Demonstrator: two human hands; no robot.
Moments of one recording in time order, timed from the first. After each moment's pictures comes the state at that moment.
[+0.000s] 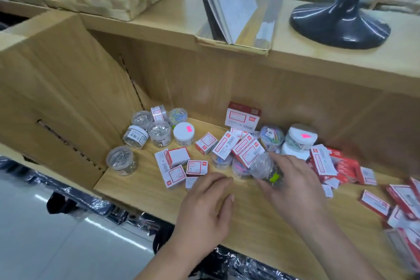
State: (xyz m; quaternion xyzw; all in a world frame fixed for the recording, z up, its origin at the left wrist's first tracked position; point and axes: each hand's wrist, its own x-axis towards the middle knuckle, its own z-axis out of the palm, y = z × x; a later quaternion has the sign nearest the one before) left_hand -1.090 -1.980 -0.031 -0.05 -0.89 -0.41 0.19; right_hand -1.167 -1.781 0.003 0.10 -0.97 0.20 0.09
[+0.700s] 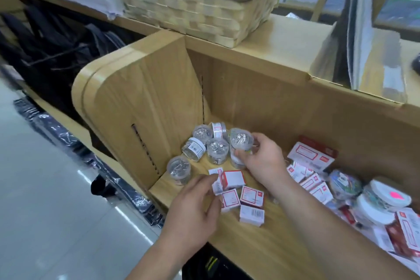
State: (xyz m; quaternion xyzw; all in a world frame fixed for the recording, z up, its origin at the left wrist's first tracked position) left_hand -1.083 -2.101 -0.010 0.10 -0.89 -0.40 0.19; right_hand -1.263 -1.981 0.018 0.12 -0.89 0.43 -0.09
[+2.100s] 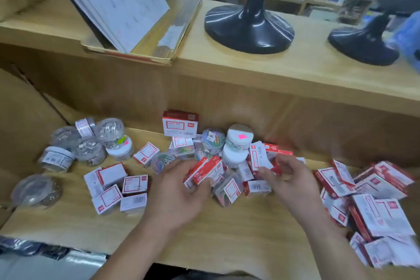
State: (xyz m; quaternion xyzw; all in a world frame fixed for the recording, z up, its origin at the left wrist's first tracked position) left_hand -1.162 -1.931 -0.006 -0.02 -0.88 -0.46 0.11; right_hand -1.185 -1.677 0.016 -0.12 -0.88 0.46 0.05
